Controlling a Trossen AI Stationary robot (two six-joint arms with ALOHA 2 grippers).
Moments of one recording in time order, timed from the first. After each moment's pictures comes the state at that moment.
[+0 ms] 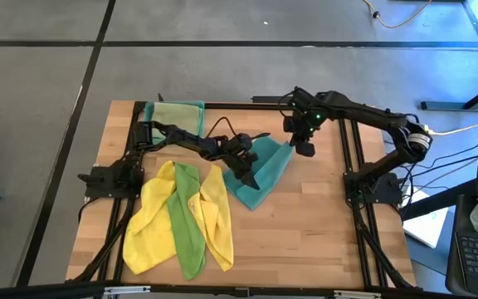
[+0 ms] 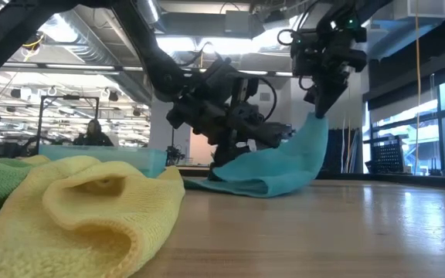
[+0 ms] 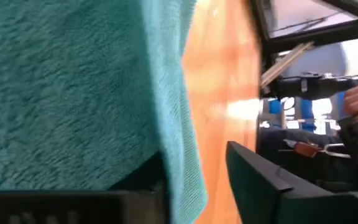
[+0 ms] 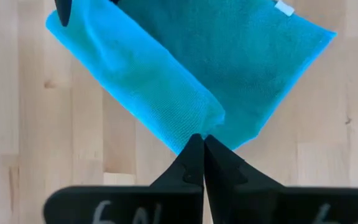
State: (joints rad) left arm 0.24 2.11 1.16 0.24 0.79 -0.76; right arm -0.60 1.51 1.19 -1.01 -0.37 -0.51
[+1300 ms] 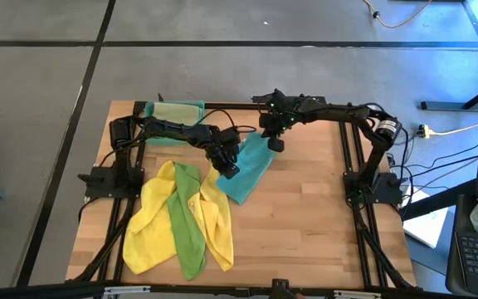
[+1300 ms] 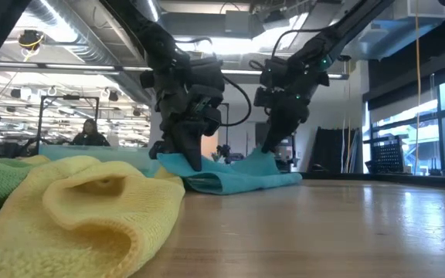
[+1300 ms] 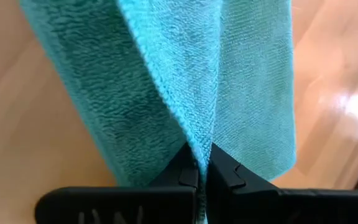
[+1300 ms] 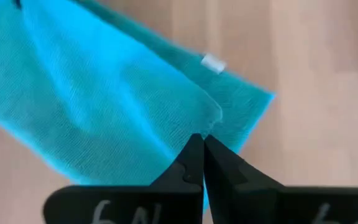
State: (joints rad) left arm 0.31 1.90 1.16 -0.49 0.46 -0.48; right arm -0.58 1.81 1.19 -0.44 -0.32 -0.47
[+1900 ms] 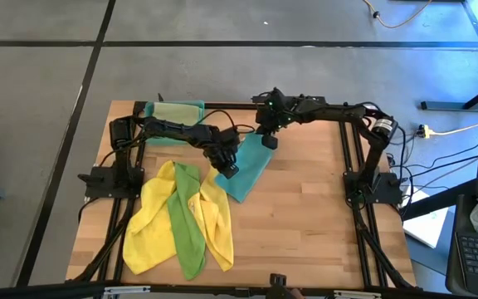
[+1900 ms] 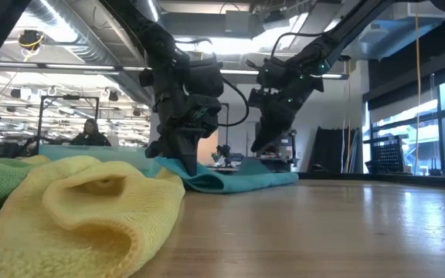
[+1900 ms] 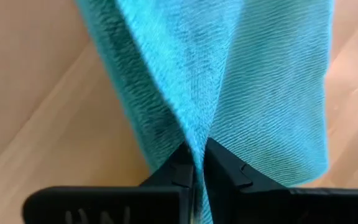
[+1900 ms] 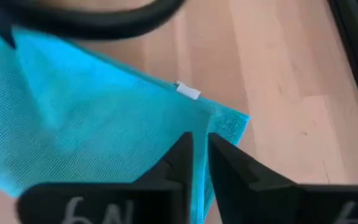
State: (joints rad) left arm 0.31 1.90 1.16 -0.53 0.35 -0.49; right arm -0.59 1.84 1.19 -0.31 -0.31 -0.38
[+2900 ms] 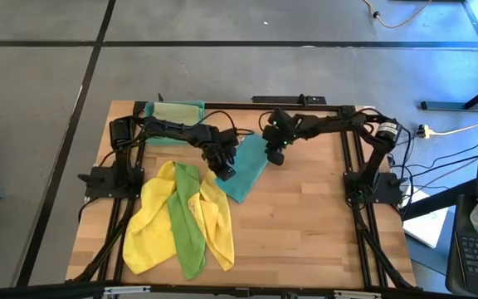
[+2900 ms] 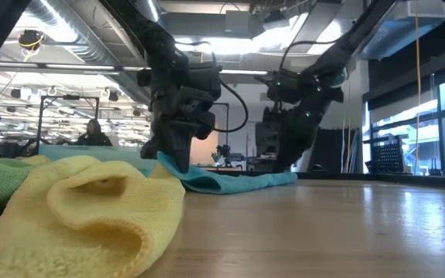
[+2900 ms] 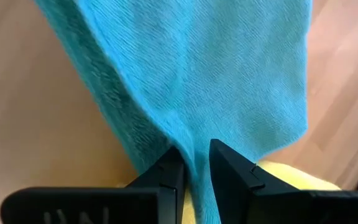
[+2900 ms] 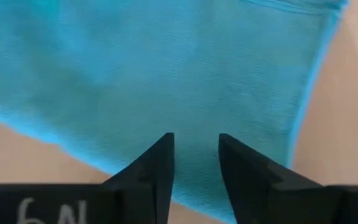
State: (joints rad) left arm 0.31 1.90 1.16 -0.60 0.47 -0.42; right arm -0.51 1.79 0.94 -0.21 -0.25 -0.20
